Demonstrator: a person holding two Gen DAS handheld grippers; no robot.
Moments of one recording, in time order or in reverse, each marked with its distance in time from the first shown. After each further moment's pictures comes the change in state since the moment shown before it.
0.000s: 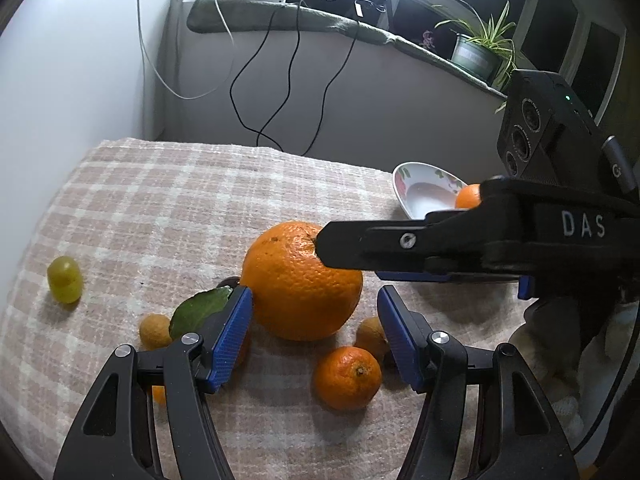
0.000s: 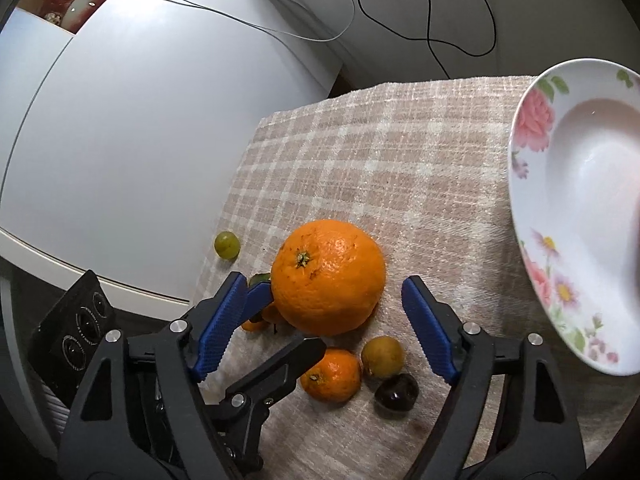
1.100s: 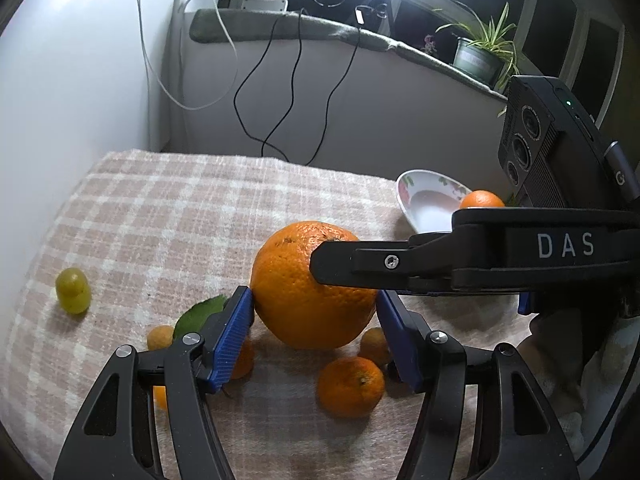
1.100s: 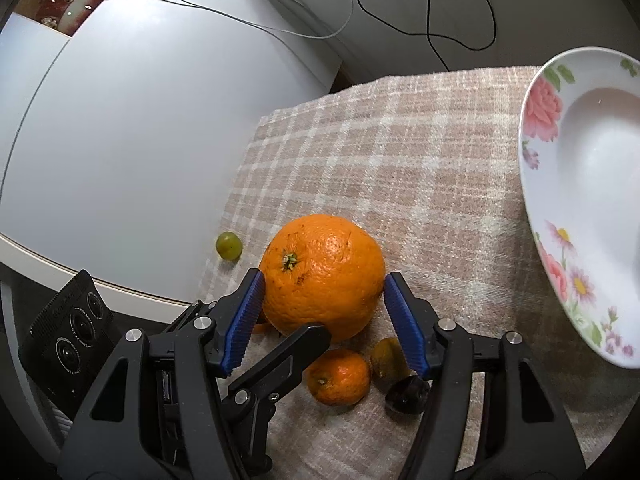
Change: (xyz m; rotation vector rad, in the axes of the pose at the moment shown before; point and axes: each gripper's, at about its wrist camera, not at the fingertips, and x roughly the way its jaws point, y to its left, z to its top) left arm -0.009 -0.007 0.007 0.013 -0.030 0.026; right arm -0.001 0.004 -0.003 0.015 -0.014 0.015
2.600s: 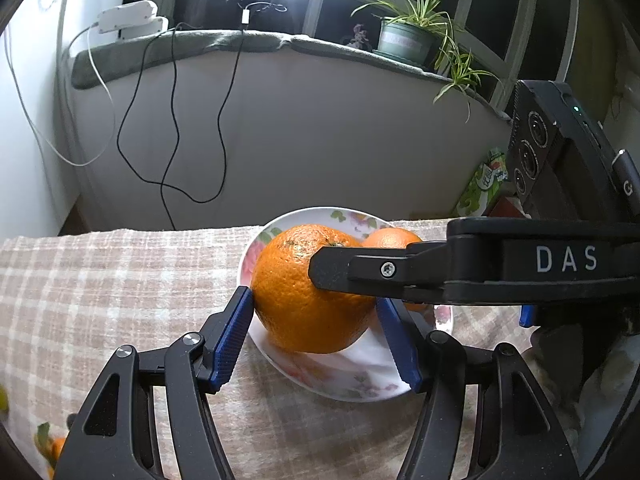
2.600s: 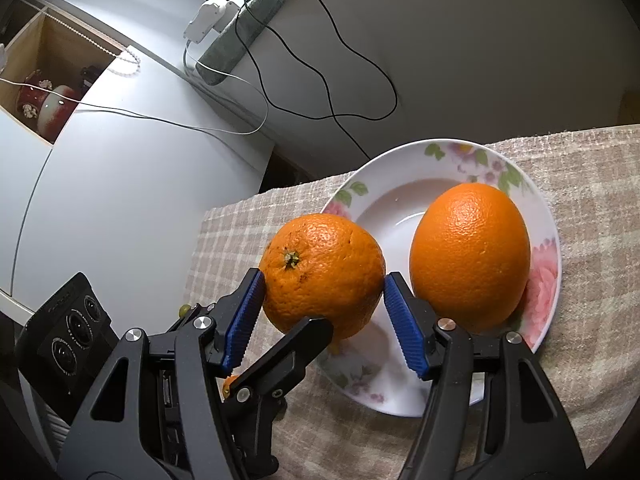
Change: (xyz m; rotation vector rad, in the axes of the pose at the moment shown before) left arm 0.077 -0.111 0.051 0.150 -0.012 -0.136; right arm -0.108 -0.096 0.026 0.125 -0.193 -0.099
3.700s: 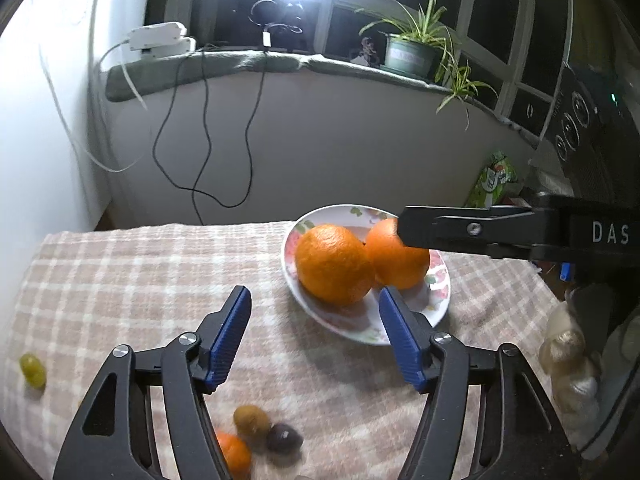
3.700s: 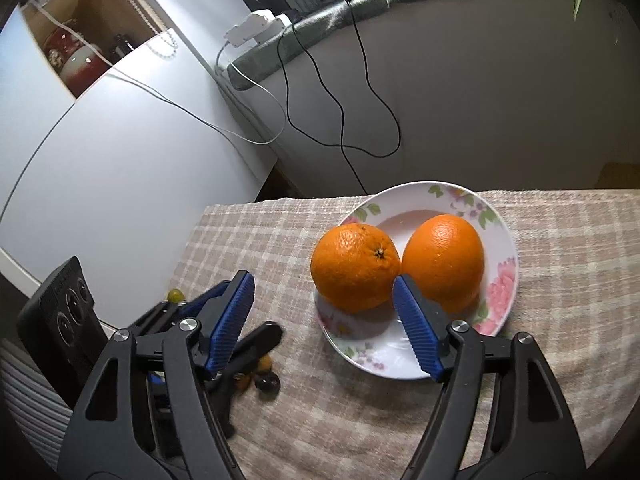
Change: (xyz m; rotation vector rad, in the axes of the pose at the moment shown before) left arm -0.059 0.016 -0.028 0.006 -0.050 0.053; right arm -0.053 0.043 -0.029 -0.215 -0.126 -0.123
